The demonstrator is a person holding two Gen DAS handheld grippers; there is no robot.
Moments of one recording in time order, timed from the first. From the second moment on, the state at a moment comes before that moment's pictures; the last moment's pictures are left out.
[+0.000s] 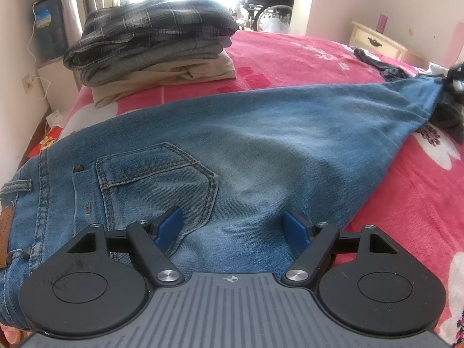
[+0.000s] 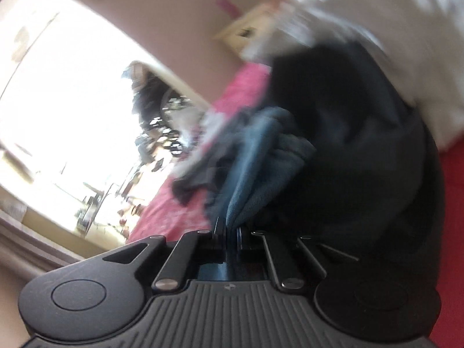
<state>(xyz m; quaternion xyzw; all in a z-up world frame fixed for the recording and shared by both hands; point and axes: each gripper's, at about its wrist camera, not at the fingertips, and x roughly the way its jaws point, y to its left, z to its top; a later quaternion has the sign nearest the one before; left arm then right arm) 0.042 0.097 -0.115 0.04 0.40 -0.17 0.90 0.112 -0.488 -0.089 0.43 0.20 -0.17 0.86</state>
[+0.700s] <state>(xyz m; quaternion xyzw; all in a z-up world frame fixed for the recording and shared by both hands) 0.034 0.112 -0.117 -0.01 0.37 -0.18 0.91 0.117 -0.136 0.053 0.13 0.20 0.26 0.94</state>
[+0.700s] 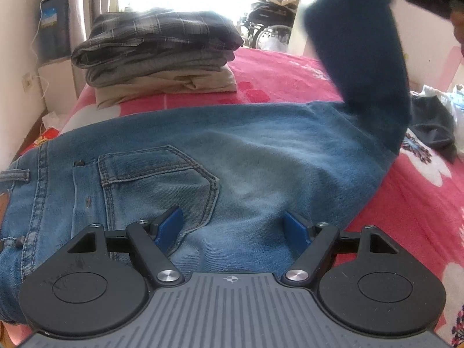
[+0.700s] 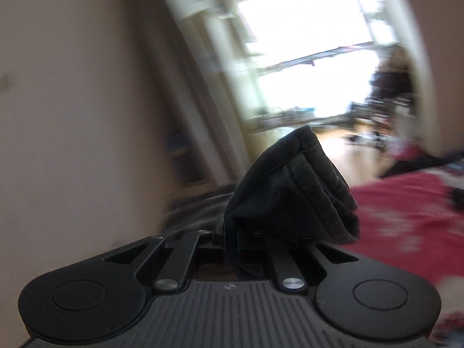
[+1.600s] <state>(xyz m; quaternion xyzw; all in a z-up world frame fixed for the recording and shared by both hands) -0.073 0.300 -0.089 -0.31 0.33 0.06 0.89 0.023 0.126 -0.099 -0.38 0.18 0.46 0.78</state>
